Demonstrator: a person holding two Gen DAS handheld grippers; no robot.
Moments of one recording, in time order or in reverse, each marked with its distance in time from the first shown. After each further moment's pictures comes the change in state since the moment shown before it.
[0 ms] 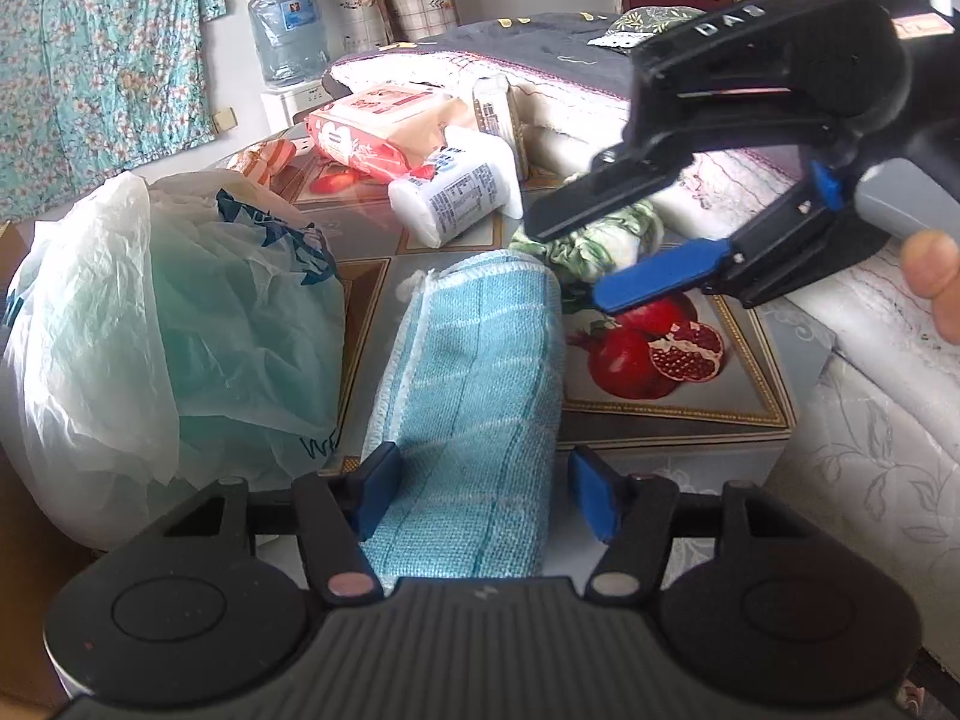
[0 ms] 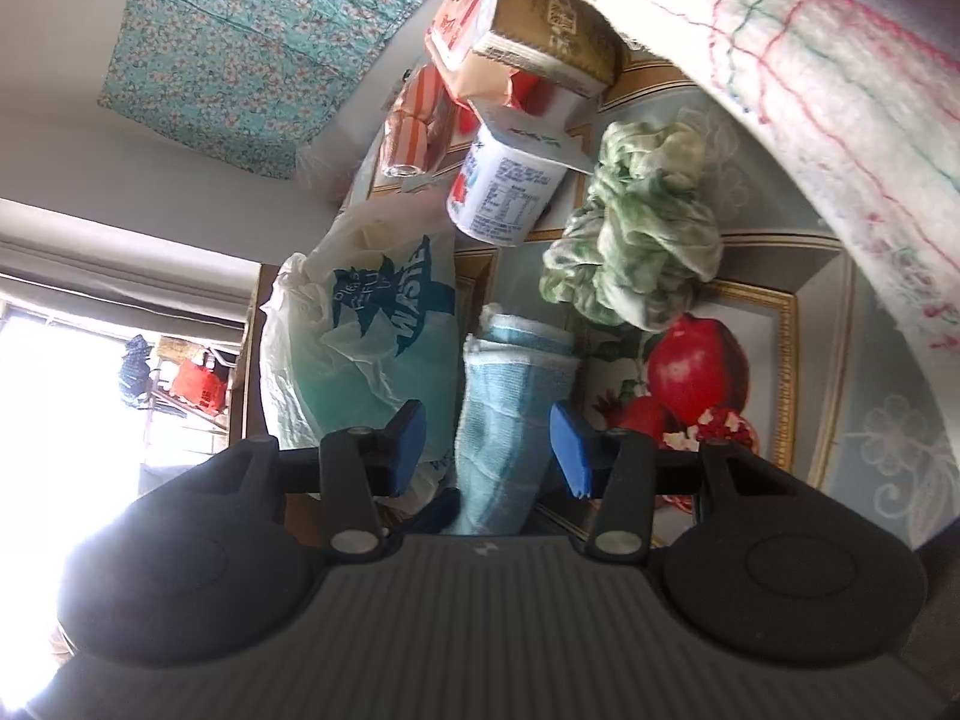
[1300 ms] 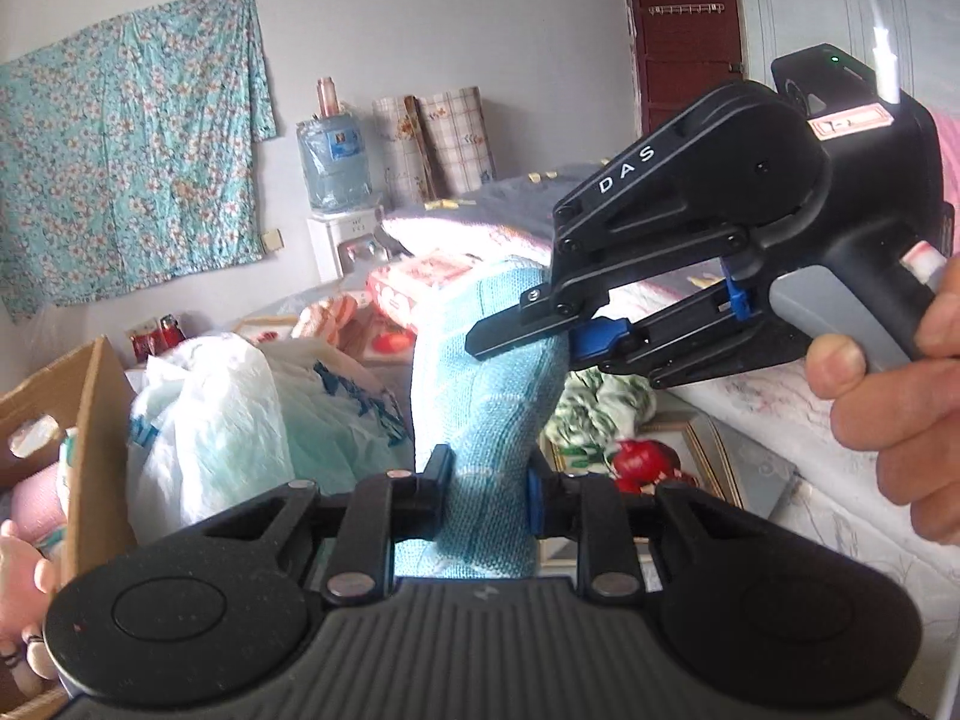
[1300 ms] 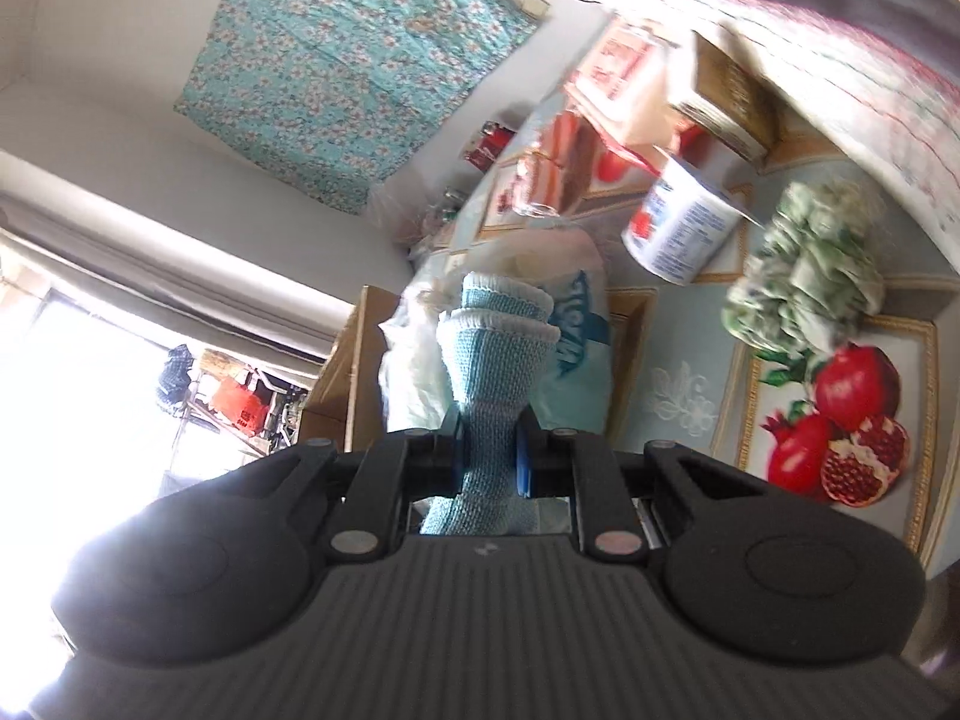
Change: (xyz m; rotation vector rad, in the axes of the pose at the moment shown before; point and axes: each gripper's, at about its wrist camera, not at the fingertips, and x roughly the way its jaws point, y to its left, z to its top) left arm -0.098 0.011 0.014 -0.005 -0.299 0.078; right arm -0.009 0.091 -0.020 -0.137 -0.126 0.129
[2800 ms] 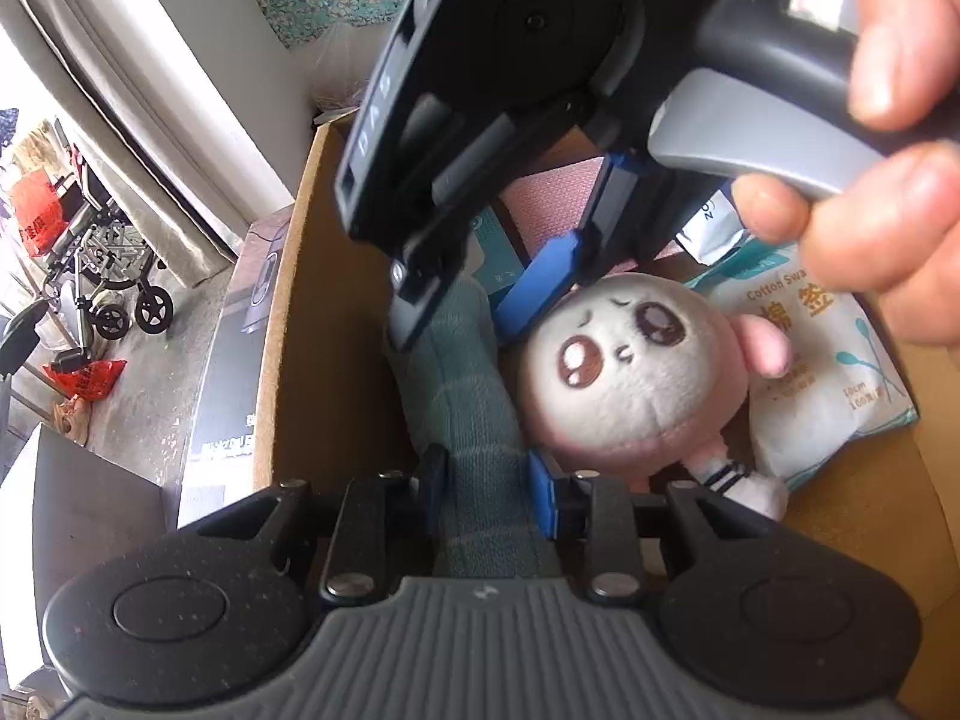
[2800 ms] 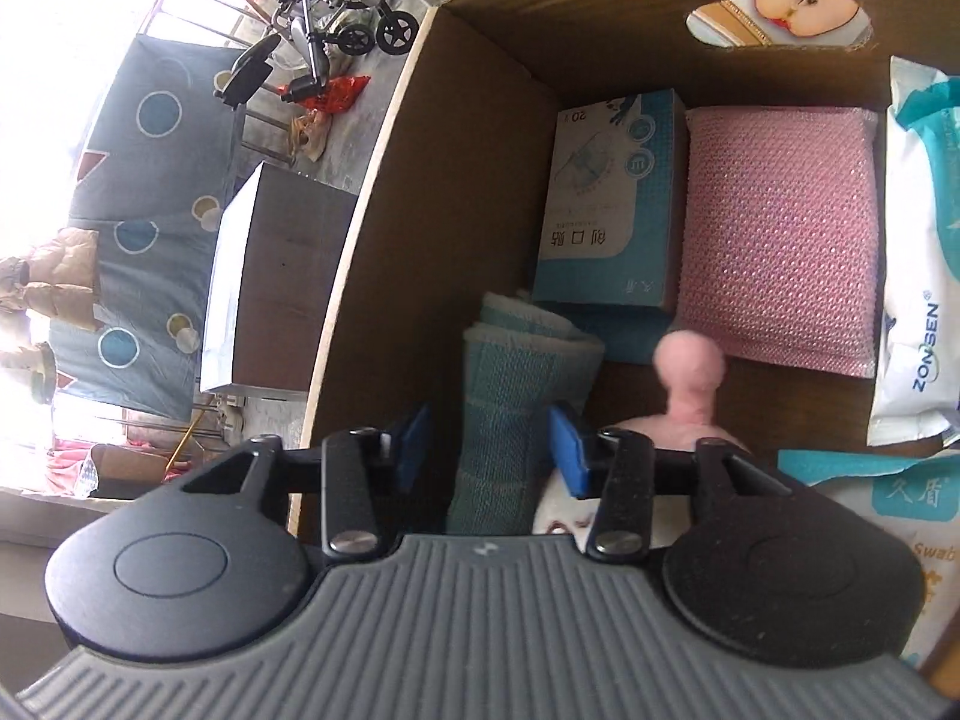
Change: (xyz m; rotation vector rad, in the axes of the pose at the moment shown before) left arm -0.024 0.310 -0.056 -0.242 0.571 0.490; right arm 0.437 0.275 -0.112 -0.408 0.847 -0.067
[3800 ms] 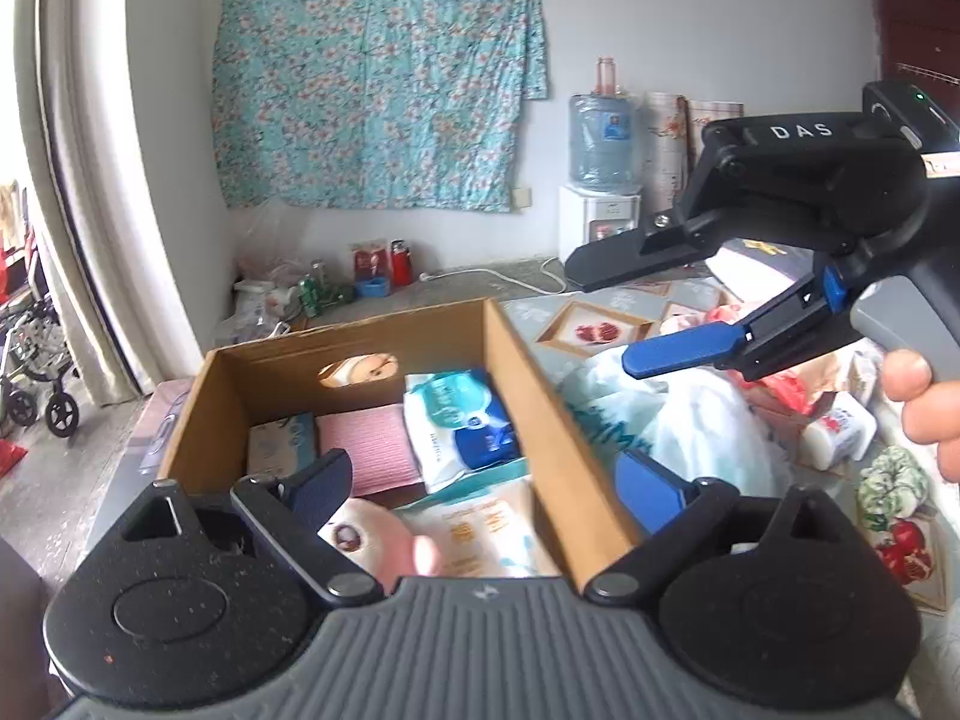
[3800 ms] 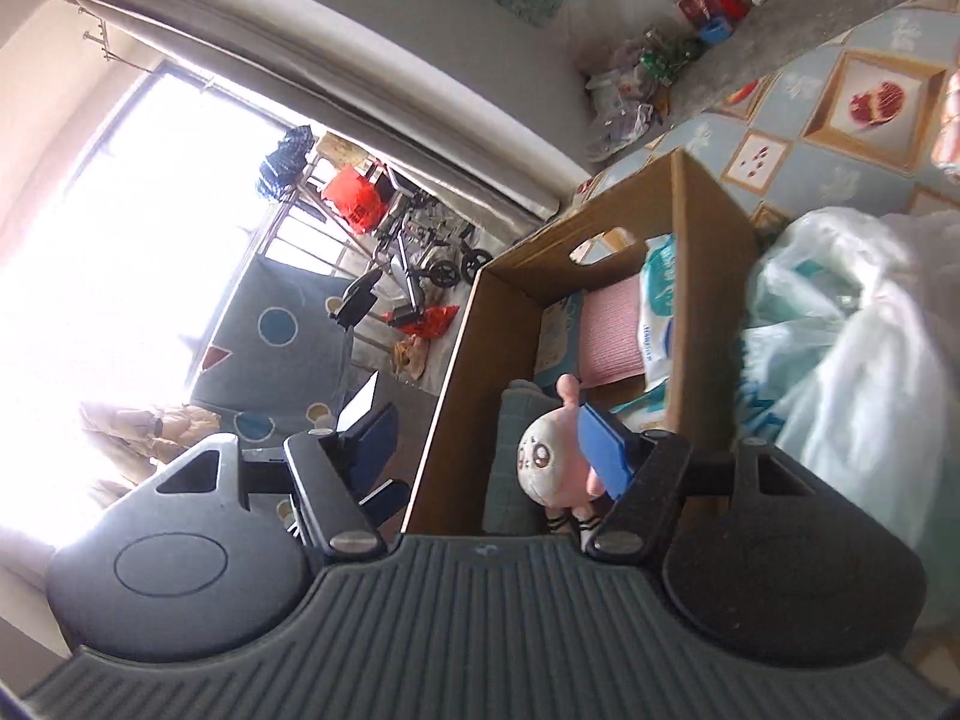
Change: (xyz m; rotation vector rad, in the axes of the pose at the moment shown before) left arm -0.142 -0.071 0.008 -0.105 -0.439 -0.229; right arm -0.264 -0.086 -0.157 0.063 -0.520 0.205
